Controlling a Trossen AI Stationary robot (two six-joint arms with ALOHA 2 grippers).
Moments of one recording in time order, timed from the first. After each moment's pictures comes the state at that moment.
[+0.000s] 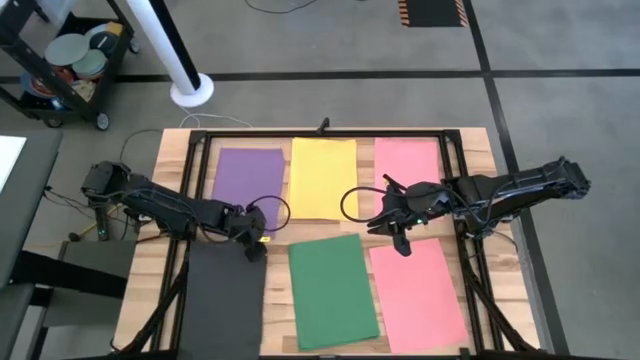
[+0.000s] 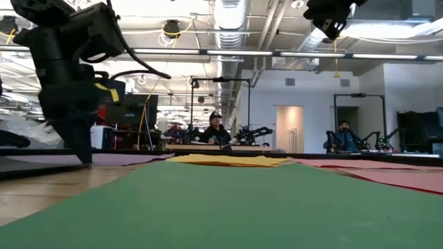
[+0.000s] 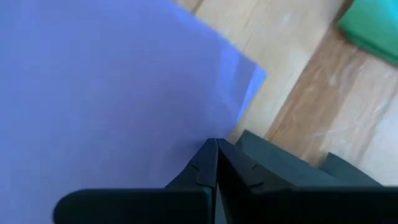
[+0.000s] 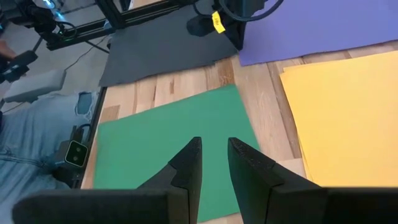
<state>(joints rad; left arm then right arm) -0.16 1.29 0.52 -0.46 -0.16 -0.71 0.16 1.10 0.94 -0.42 0.00 0.31</state>
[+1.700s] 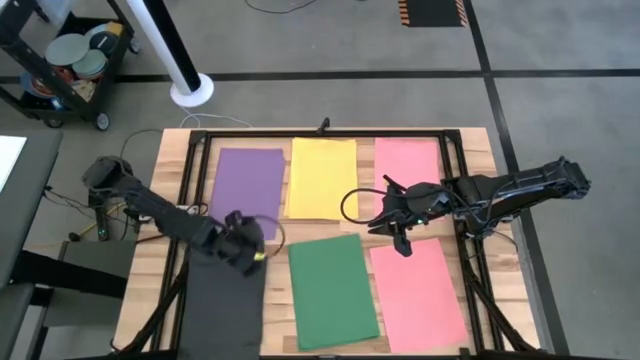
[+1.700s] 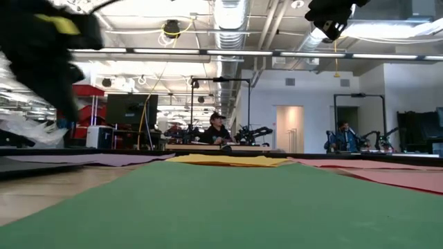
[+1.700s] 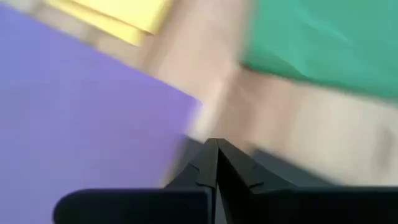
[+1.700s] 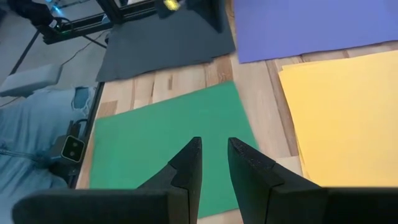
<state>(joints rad) -0.52 1.25 0.69 -0.66 -0.48 -0.83 0.17 1.10 0.94 -0.43 0.01 0.30</state>
